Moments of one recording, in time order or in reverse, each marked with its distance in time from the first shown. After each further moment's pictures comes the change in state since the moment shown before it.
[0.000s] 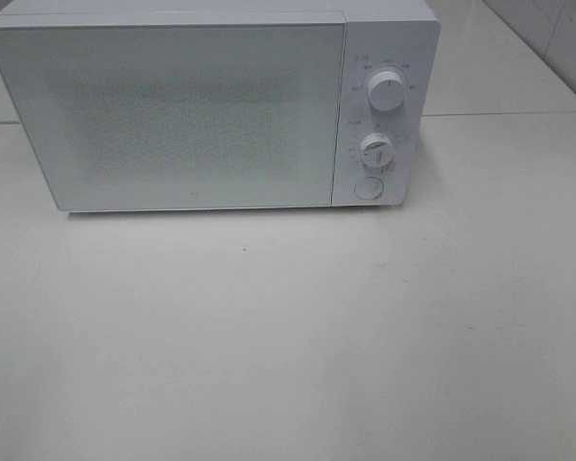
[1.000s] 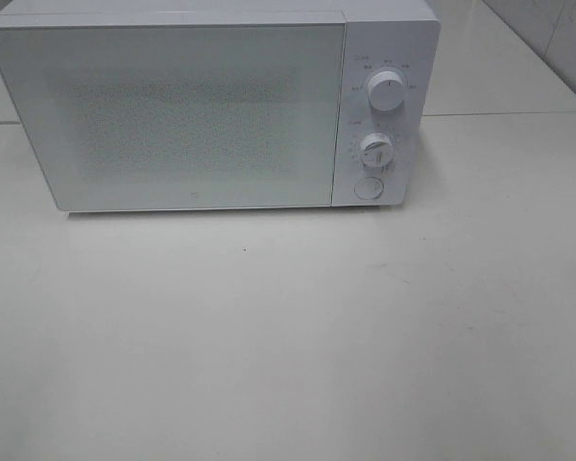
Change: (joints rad) left arm 0.000 0.000 0.000 0.000 0.000 0.000; right arm 0.000 0.247 -0.049 0.047 -0.306 0.003
